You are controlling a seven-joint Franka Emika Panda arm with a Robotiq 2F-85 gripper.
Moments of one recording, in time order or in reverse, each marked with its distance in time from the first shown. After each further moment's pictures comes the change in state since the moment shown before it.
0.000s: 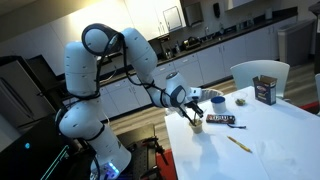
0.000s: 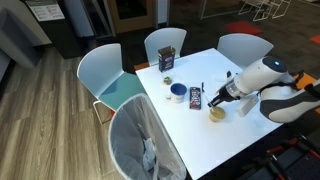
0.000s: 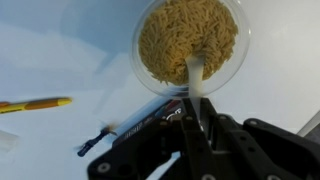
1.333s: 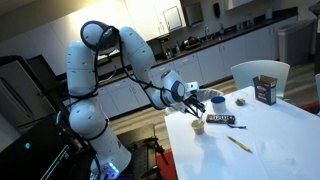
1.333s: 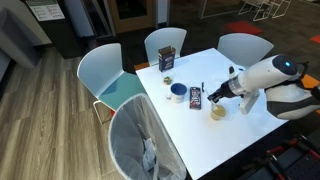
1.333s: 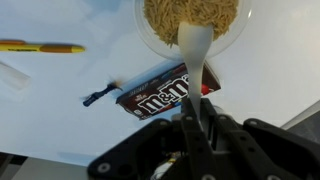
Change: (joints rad) arm 0.444 -0.029 -0.464 -0.003 -0.184 0.162 0.129
